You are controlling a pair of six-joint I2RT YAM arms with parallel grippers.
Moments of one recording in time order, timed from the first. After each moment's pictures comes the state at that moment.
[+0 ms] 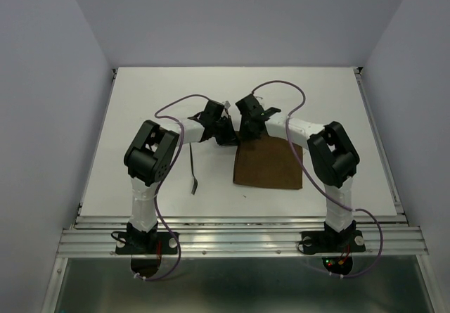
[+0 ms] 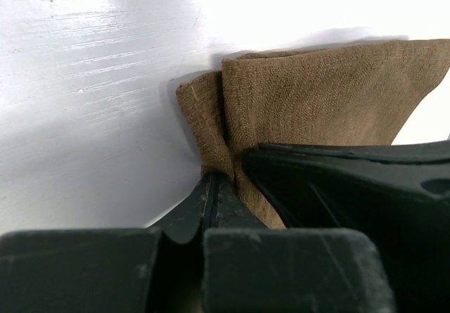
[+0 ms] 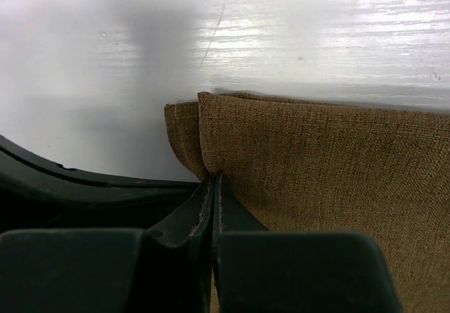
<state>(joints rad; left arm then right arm) -0.53 2.03 1.24 -0.07 0.36 -0.72 0.63 2.02 1.47 -0.44 0.20 0.70</state>
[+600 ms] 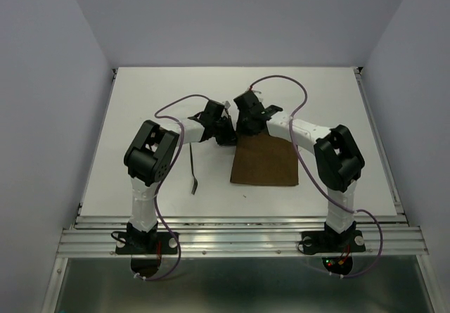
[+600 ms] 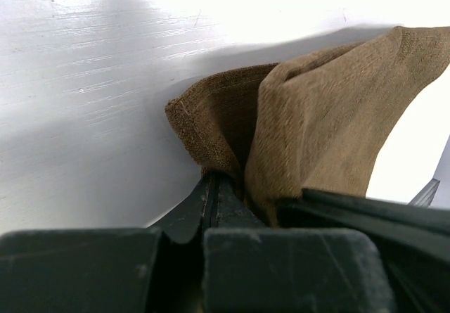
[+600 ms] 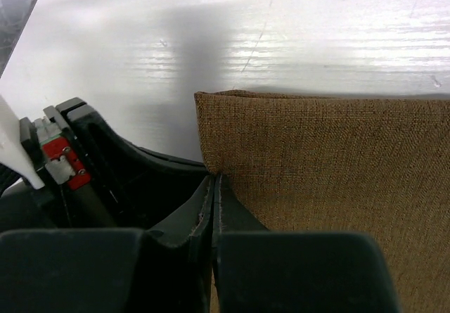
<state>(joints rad) -0.53 2.03 1.24 -0.07 0.36 -0.72 0.65 1.96 1.49 -0.44 0.22 0.70</state>
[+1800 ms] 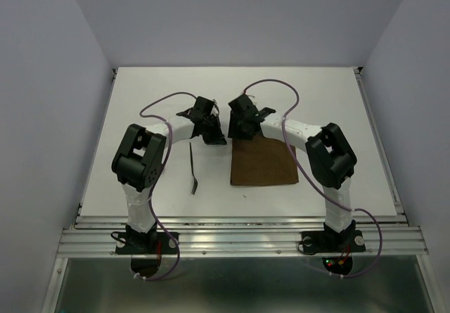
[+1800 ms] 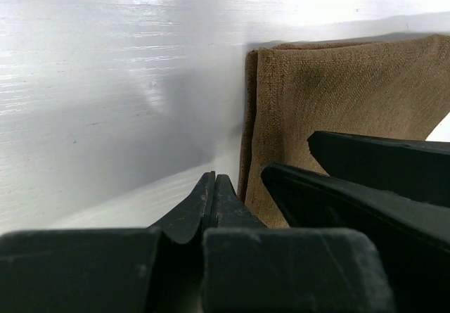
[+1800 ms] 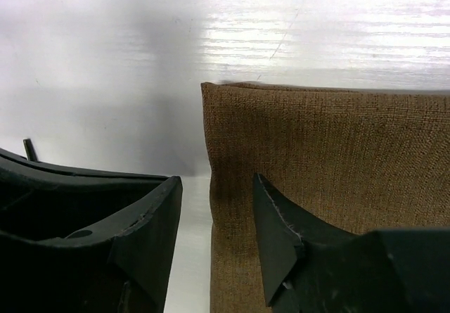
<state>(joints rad) -0.47 1.91 1.22 -0.27 0.26 -0.67 0.68 2.03 1.52 -0.43 0.18 0.70</state>
